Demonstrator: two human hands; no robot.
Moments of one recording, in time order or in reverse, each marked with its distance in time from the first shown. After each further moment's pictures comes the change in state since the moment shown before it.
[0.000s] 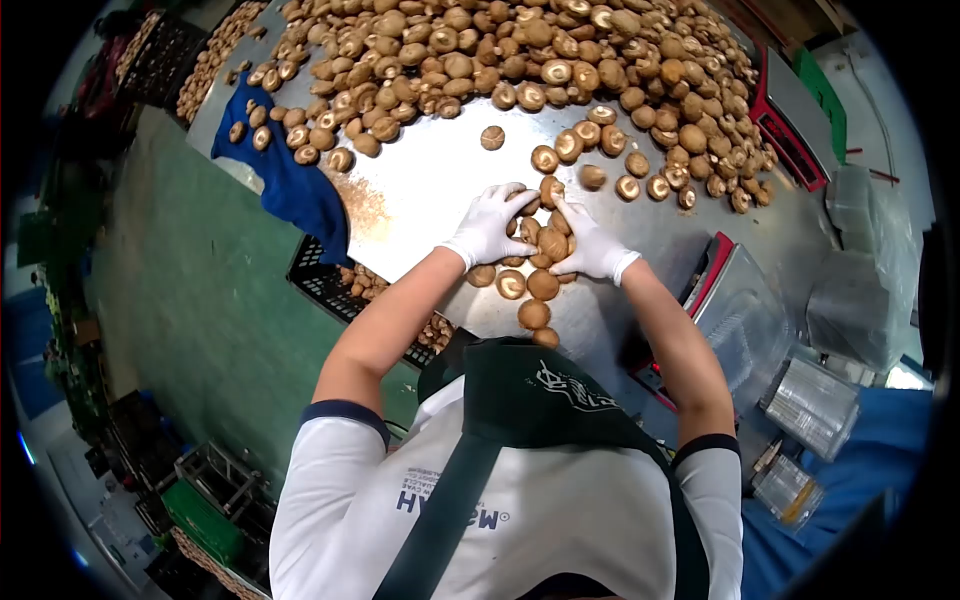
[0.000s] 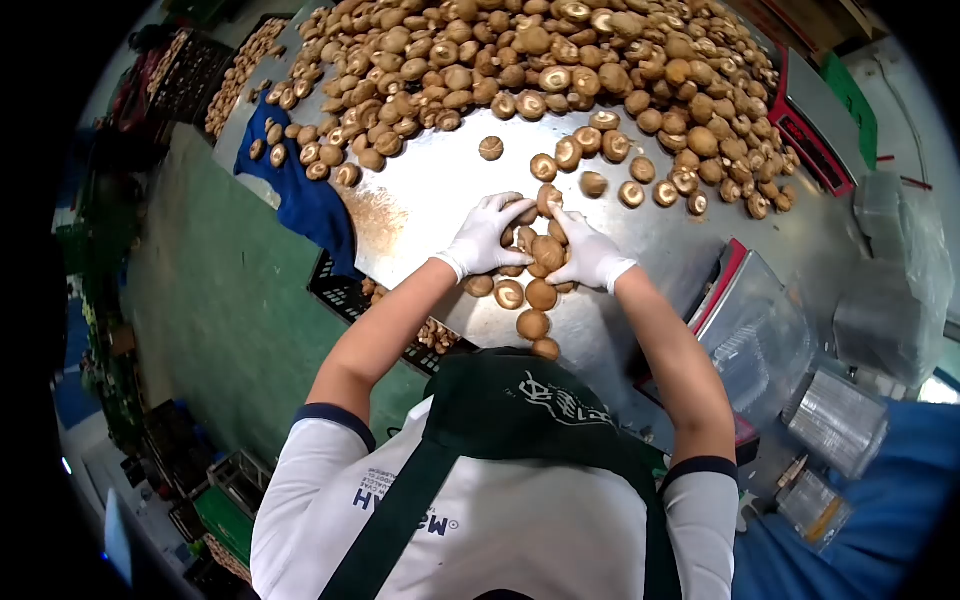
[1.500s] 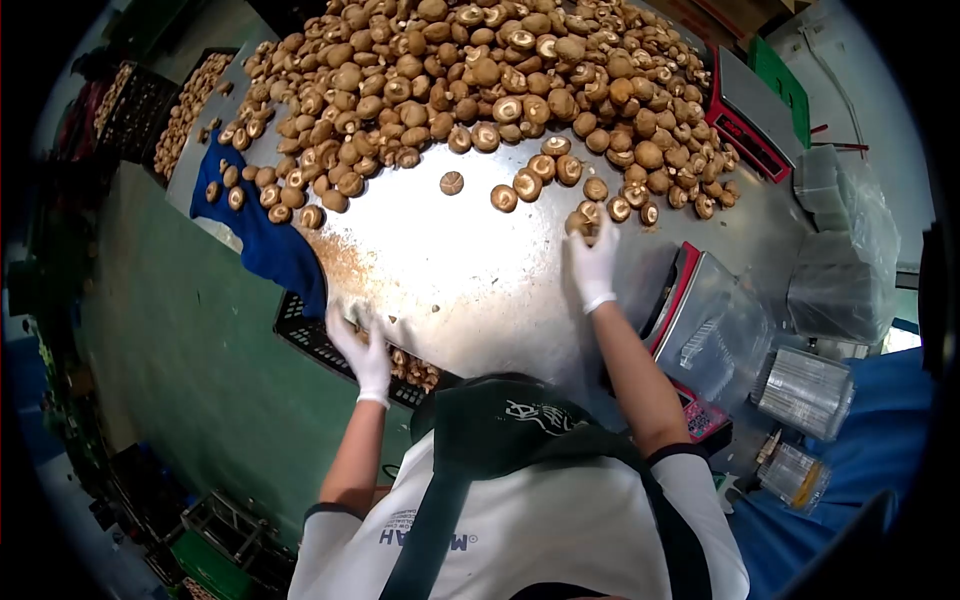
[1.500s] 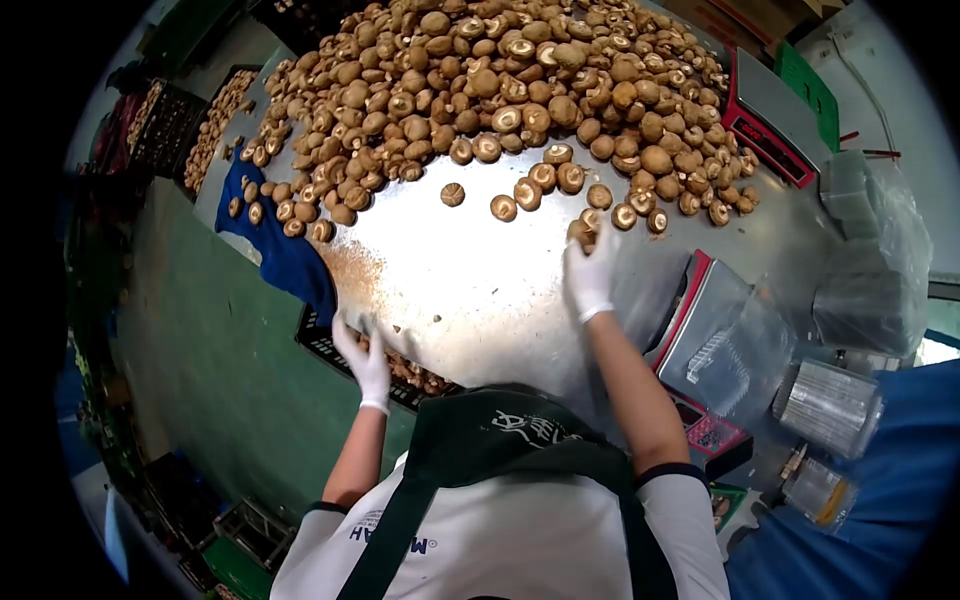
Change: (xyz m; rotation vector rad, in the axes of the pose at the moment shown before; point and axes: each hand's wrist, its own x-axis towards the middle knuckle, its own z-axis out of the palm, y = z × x) left_hand -0.170 -0.016 -0.003 -0.105 0.895 -0.536; right_hand -0.007 0.003 -0.001 0.380 0.942 0.425
